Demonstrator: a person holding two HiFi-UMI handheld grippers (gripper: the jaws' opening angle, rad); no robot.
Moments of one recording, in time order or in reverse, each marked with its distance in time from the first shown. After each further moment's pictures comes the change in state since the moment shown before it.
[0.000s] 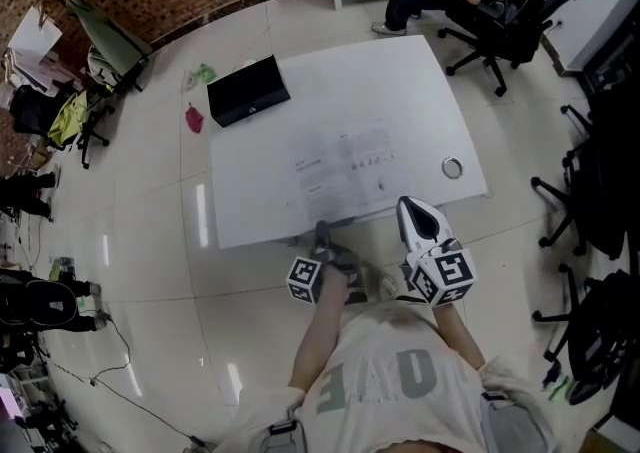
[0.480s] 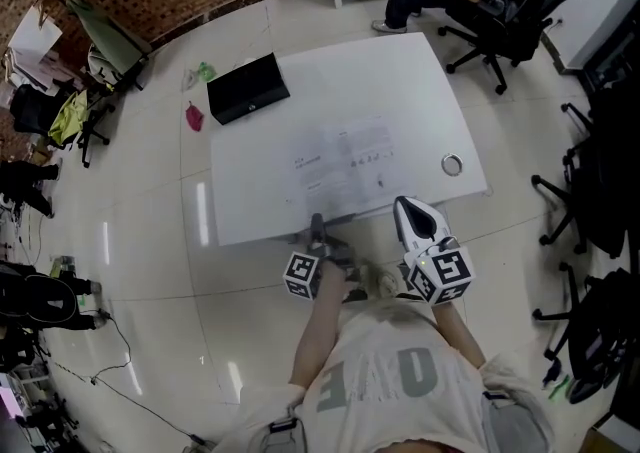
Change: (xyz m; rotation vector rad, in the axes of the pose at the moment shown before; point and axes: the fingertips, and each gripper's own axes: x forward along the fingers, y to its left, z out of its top) left arm 0.005 -0.021 0.009 0.054 -0.014 -0.061; right arm 0.001 0.008 -0.005 -0.008 0.019 0.021
